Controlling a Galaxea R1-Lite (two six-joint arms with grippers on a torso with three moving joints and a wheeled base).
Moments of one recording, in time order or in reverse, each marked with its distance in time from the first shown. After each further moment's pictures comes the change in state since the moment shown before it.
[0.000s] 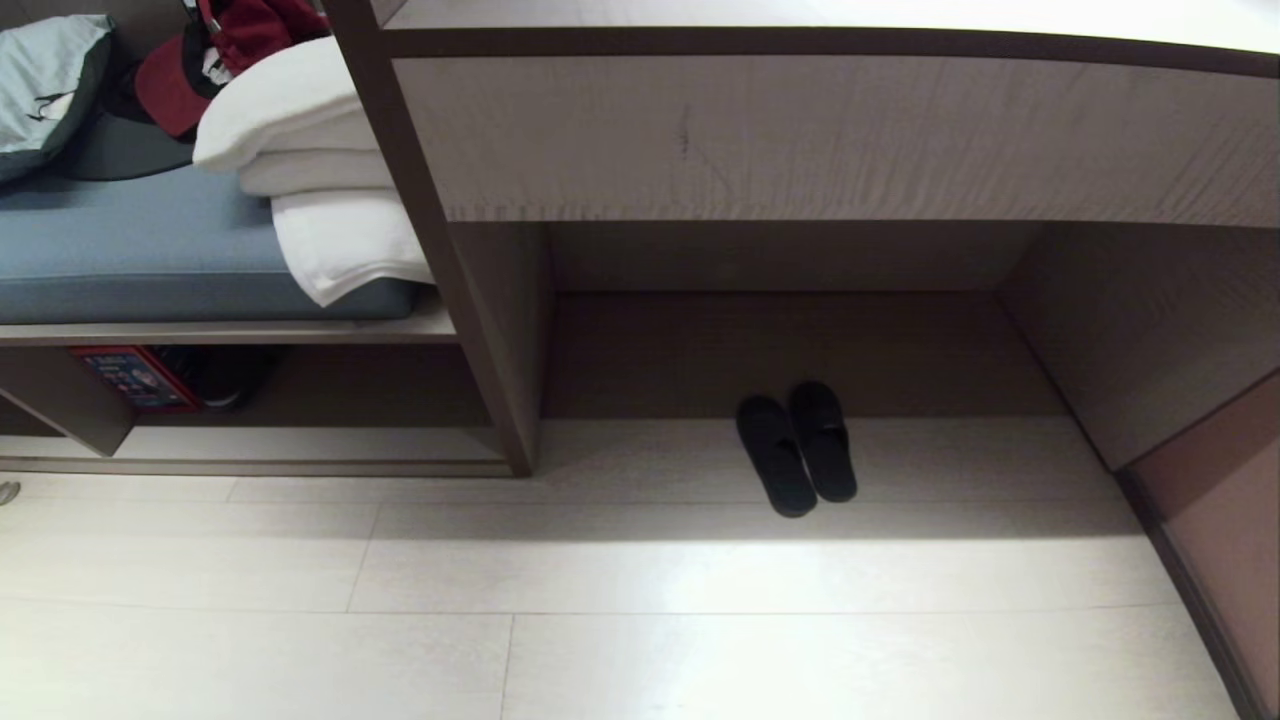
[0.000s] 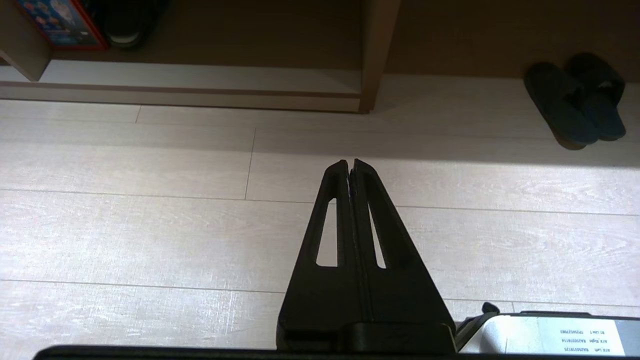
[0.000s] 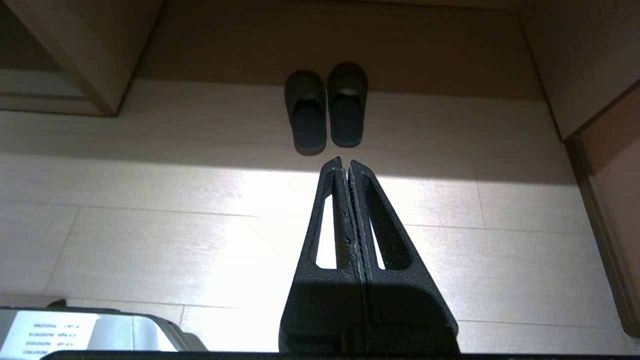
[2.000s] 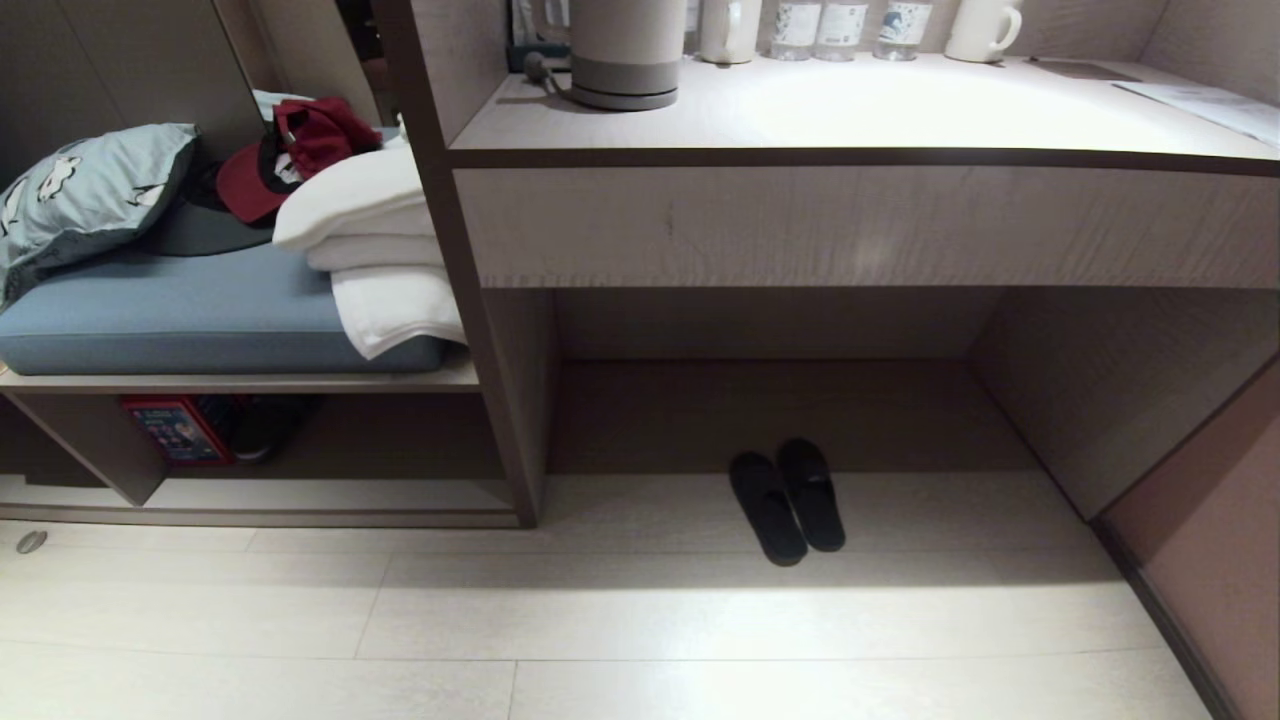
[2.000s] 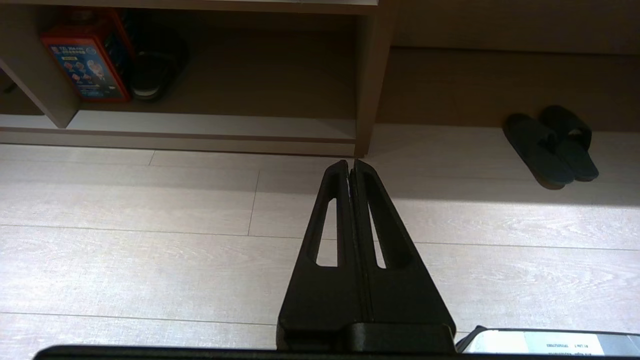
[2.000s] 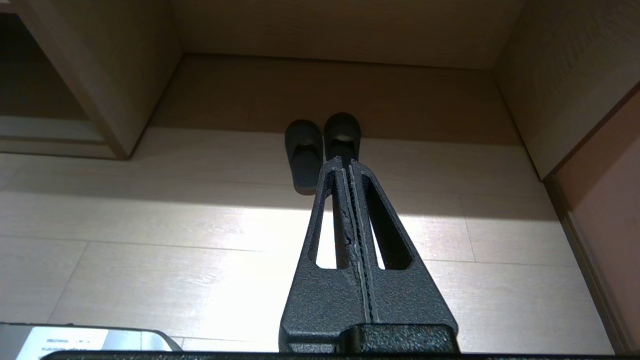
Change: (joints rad) left arm 0.000 0.000 0.000 0.000 0.000 0.000; right arm 0.000 0.000 0.000 0.001 0.000 0.000
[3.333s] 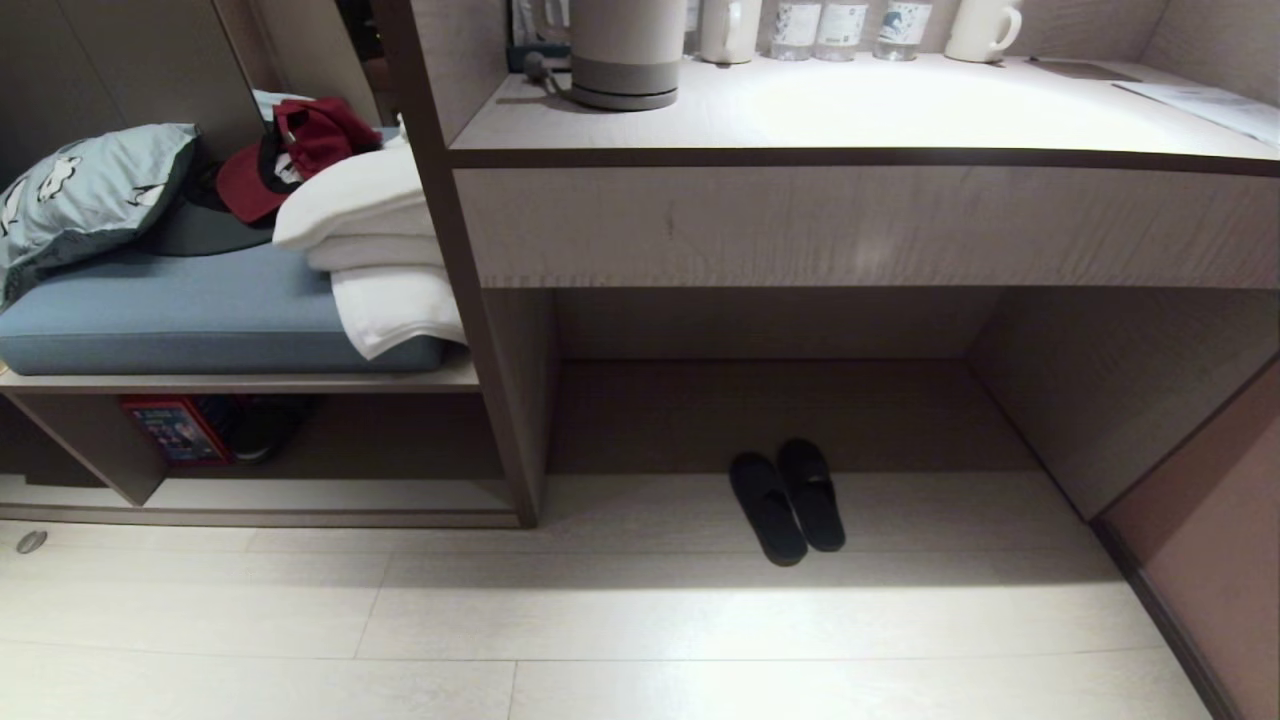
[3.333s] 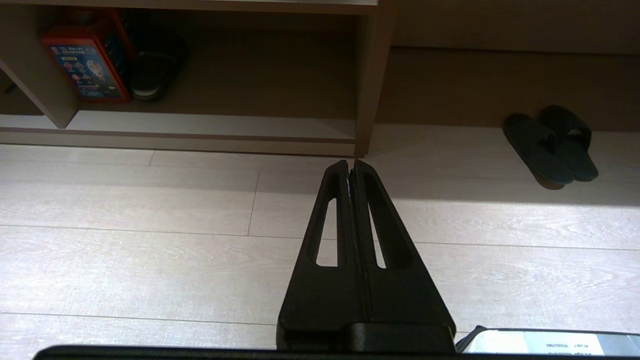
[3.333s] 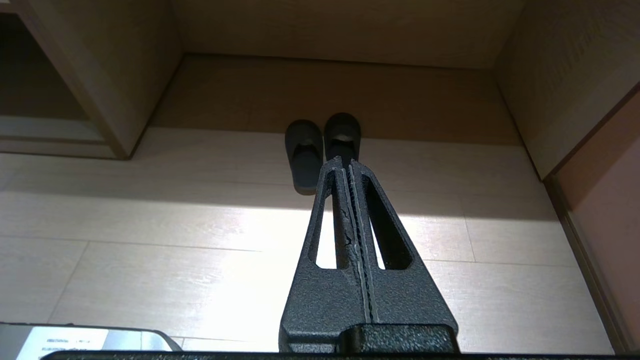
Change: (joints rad) left arm 0.000 0.000 0.000 0.000 0.000 0.000; right arm 0.000 0.000 0.000 0.000 0.000 0.000
